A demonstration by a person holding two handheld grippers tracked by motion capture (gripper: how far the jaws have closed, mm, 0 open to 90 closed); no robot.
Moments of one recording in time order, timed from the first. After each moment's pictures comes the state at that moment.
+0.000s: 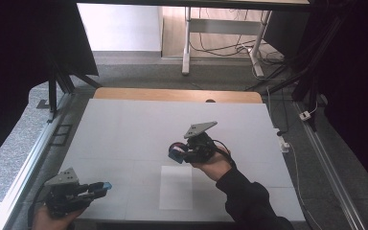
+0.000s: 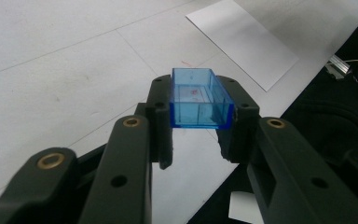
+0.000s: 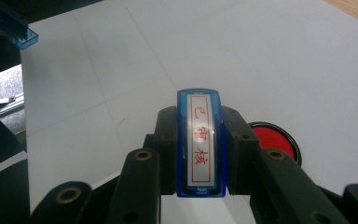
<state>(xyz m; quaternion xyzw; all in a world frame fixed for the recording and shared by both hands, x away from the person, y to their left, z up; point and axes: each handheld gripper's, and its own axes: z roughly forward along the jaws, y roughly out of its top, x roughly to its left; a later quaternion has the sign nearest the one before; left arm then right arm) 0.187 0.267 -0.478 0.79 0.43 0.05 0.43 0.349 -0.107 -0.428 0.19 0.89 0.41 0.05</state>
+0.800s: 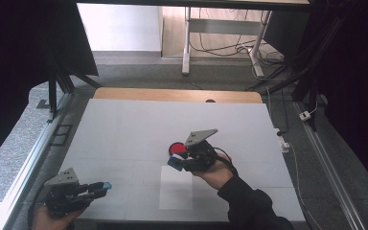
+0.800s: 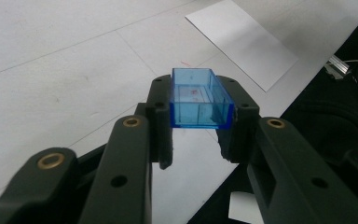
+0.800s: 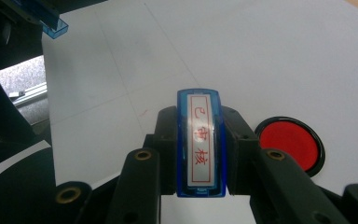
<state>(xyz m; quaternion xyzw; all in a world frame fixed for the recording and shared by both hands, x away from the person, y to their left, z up) 0.186 0.267 -0.478 0.79 0.43 0.05 0.43 0.325 -0.109 -0.427 0.18 0.89 0.41 0.05</state>
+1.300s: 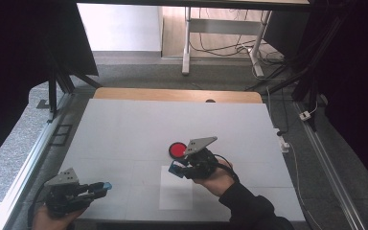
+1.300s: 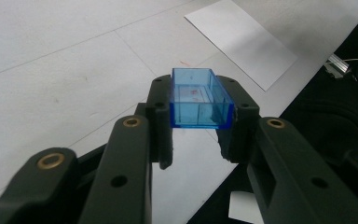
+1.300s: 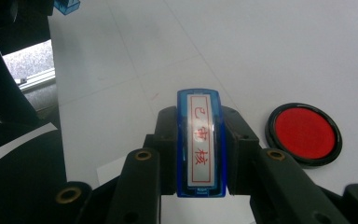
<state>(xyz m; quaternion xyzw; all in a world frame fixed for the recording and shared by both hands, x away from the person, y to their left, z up) 0.186 0.267 -0.478 0.79 0.43 0.05 0.43 0.310 -0.111 -0.437 0.16 0.90 0.39 0.05</state>
